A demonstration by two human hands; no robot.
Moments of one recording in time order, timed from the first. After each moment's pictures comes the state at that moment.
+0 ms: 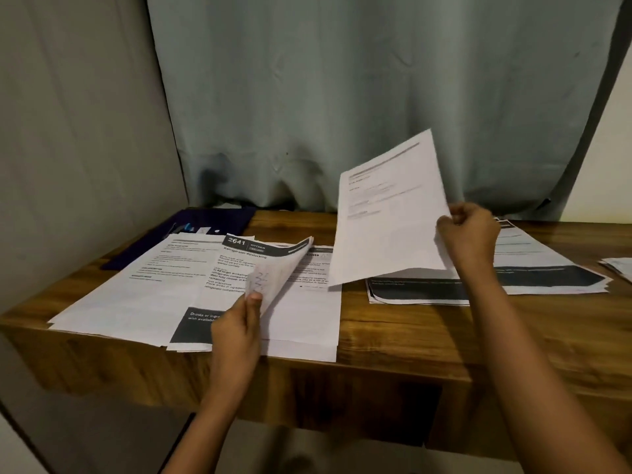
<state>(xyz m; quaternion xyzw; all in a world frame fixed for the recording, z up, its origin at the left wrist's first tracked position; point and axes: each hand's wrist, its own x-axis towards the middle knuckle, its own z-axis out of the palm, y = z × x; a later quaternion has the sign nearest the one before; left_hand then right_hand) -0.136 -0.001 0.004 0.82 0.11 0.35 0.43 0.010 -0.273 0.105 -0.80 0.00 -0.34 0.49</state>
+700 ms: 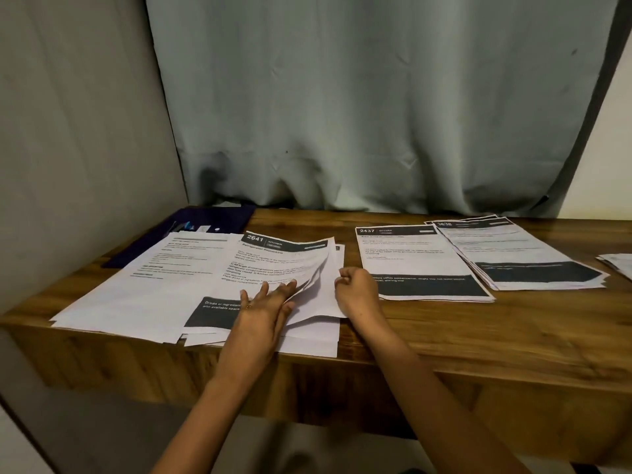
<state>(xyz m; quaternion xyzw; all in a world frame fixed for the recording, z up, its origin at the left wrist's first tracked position) -0.124 0.003 0.001 0.93 -0.05 0.25 0.27 -0.034 -0.149 0.028 -0.86 -0.06 -0.07 0.50</state>
